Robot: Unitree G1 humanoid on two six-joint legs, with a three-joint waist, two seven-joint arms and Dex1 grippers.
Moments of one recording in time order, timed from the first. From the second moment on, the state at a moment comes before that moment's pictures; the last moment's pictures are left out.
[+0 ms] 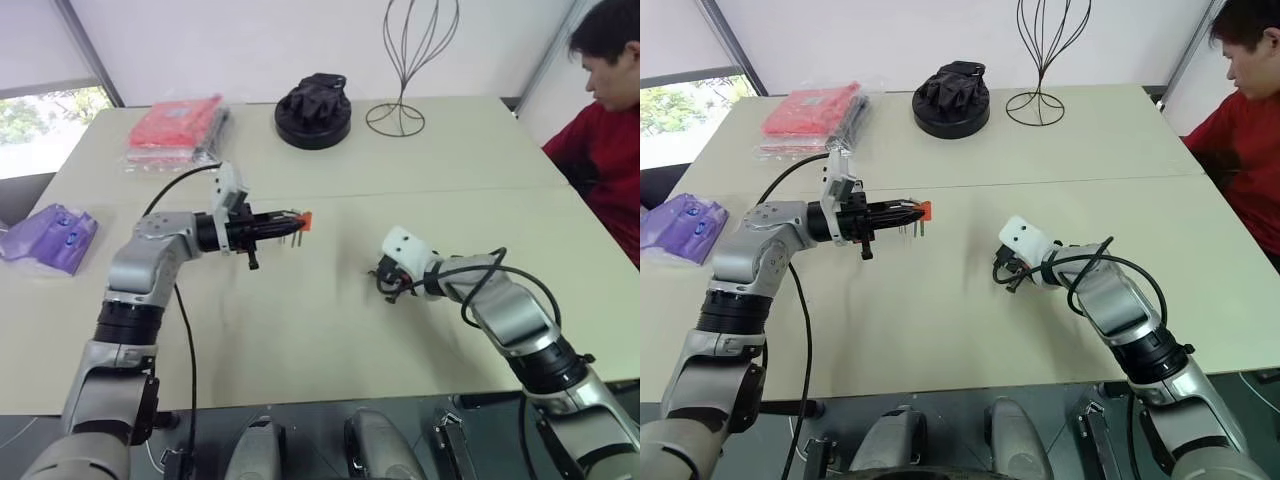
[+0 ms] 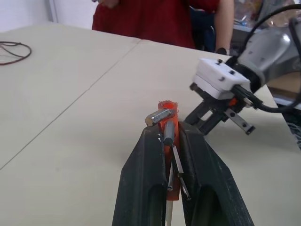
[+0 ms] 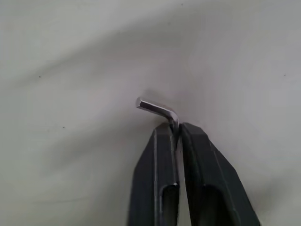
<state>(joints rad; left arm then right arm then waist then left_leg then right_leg) -0.65 0.51 0.00 0.15 -0.45 0.45 -1.17 -0.49 -0.63 0.34 -0.24 0.02 0.93 0.72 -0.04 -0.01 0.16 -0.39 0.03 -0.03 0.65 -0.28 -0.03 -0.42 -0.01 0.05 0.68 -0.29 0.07</state>
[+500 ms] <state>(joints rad) -0.85 0.49 0.01 0.38 -0.47 0.45 -1.25 -0.96 -0.24 -0.33 -0.06 0.56 0.82 0.50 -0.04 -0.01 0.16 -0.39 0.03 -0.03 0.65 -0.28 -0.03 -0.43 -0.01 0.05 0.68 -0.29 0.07</state>
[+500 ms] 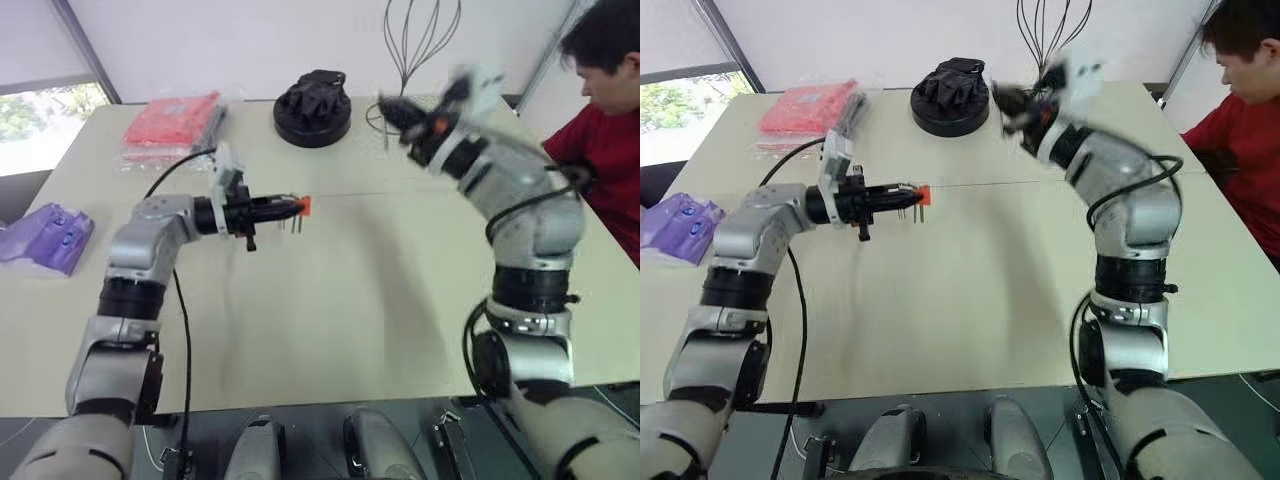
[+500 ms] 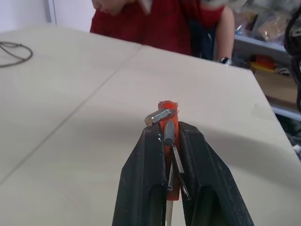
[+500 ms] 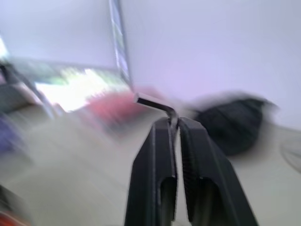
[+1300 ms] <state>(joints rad) -1.06 0.34 0.03 0.51 -0.54 0.52 -1.37 -0.84 -0.12 -0.32 -0.20 1.00 0.88 0.24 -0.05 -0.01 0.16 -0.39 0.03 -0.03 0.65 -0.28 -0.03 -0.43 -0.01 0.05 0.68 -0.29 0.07</state>
